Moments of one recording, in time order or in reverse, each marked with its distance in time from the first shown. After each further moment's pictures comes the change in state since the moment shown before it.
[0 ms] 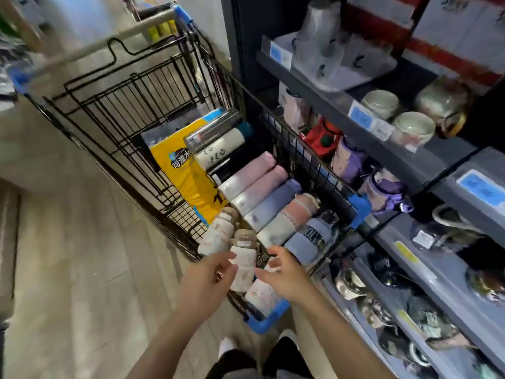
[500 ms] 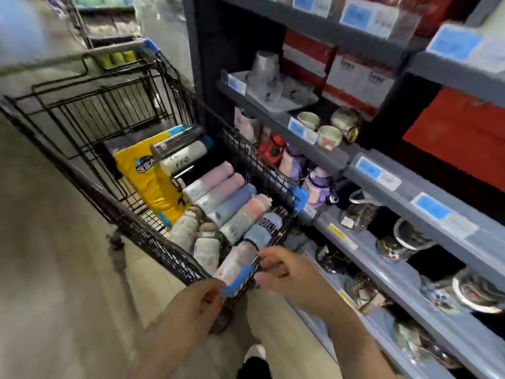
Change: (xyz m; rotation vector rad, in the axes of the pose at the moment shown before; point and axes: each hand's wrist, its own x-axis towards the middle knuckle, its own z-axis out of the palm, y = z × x) left_hand -0.109 -0.010 0.025 -0.127 -0.112 0.196; right_hand -0.160 0.008 -0.023 -0.061 0.138 -0.266
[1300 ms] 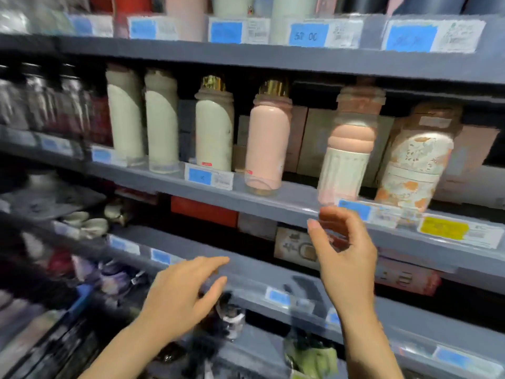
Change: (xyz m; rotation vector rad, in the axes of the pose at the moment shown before) left_hand -0.042 0.428 0.204 0.189 0.147 1.158; right_hand -0.381 0.065 -0.320 0.010 1.535 -0.479
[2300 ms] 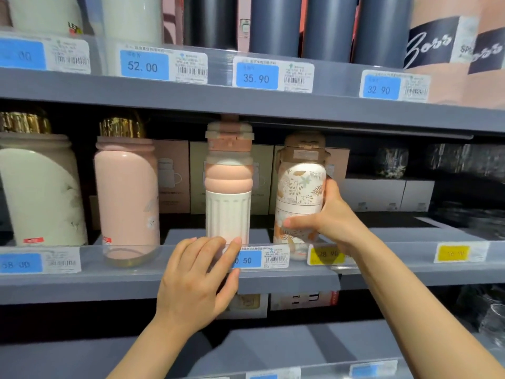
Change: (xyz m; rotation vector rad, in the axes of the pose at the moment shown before) left_hand 0.178 0.088 0.113 0.081 0.556 0.569; right_hand 0.168 0.028 -0.128 -0.290 -0.166 0.412
